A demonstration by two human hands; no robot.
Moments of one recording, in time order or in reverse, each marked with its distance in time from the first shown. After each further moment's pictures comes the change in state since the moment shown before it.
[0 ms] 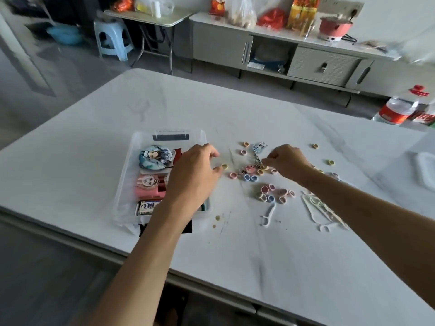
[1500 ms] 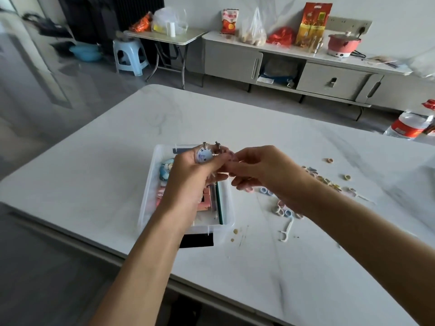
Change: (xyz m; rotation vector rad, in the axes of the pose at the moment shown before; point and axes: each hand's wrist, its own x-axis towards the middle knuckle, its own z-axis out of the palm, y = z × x) left_hand -0.009 -0.005 -0.046 -1.119 -0.010 -0.174; right_hand -0.094 -0.112 -0.023 0.741 -0.314 -0.249
